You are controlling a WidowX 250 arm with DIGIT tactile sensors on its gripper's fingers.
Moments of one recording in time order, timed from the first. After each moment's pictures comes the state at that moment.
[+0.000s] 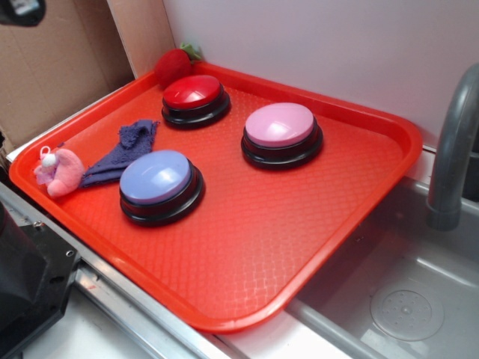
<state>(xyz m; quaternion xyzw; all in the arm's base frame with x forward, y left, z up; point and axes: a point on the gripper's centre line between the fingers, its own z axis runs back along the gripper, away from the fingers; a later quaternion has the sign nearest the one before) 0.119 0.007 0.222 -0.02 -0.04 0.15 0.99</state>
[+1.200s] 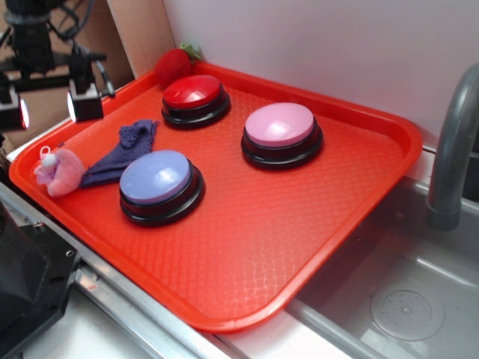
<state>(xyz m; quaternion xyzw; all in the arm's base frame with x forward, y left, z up) 0.142 0.102 0.077 0.12 0.02 0.58 0.80</state>
